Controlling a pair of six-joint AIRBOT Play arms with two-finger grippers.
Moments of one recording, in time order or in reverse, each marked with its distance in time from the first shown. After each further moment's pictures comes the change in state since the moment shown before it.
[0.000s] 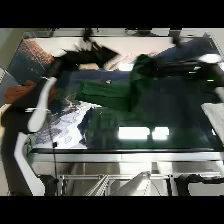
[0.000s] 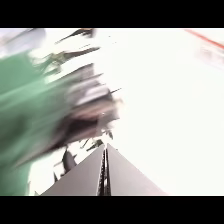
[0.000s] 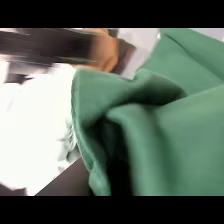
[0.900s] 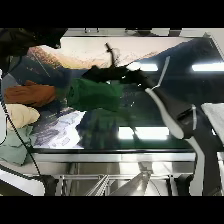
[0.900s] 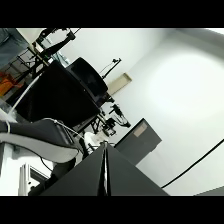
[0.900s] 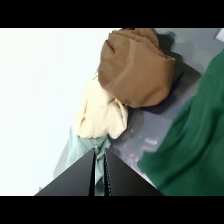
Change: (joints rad) left arm 0.229 0.282 -0.142 -0.030 -0.276 0.031; right arm 0.315 -0.523 0.583 0.148 -0.133 0.058
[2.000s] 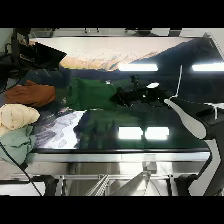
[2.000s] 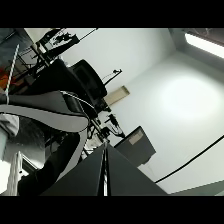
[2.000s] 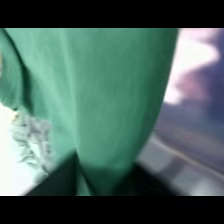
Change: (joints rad) left arm 0.055 0.198 -0.417 0.063 -0.039 0.122; right arm -0.100 0.144 -0.591 -0.092 -0.073 0.128
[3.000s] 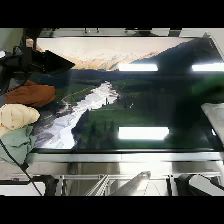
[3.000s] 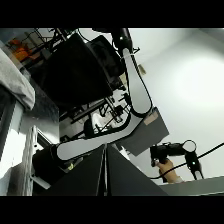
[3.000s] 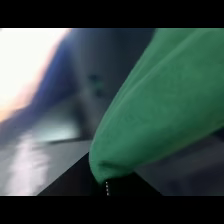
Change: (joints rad) left arm -0.047 0.000 0.000 0.117 0.007 0.019; right arm -1.172 0.781 0.029 -0.699 0.408 0.296
